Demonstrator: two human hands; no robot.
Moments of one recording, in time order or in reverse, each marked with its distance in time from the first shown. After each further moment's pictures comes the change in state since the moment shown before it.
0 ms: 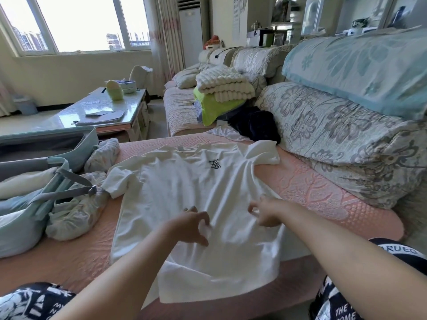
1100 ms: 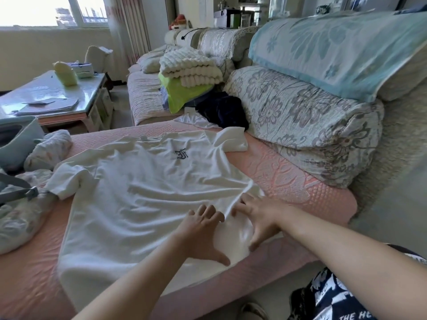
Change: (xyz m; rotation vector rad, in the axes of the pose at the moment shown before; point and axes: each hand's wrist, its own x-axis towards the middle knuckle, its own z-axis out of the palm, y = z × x) left_hand 0.013 0.105 0.046 0.256 0.170 0.352; right_hand -0.041 0.063 0.040 -0.148 0.048 -0.253
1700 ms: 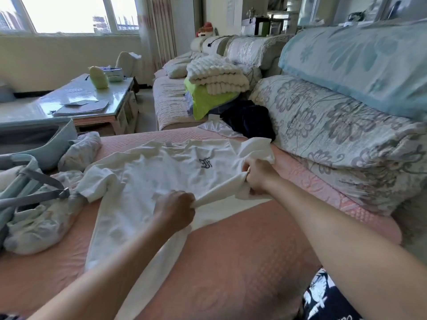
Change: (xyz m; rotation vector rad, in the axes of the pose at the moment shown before) left_hand -0.010 -0.107 -0.057 0.016 0.188 -0.515; right_hand 0.109 -0.008 -0.104 0.522 0.471 0.315
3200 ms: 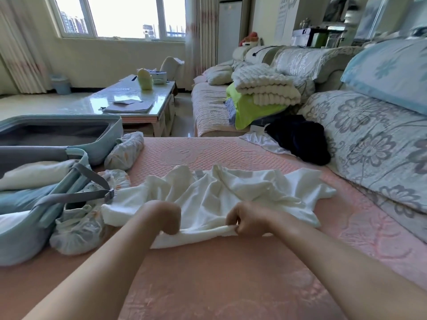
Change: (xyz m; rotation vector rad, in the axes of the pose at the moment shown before) left_hand 0.031 -0.138 -0.024 0.095 -0.739 -0.137; right_hand 0.030 -0.108 0.093 -0.128 -0.504 -0.414
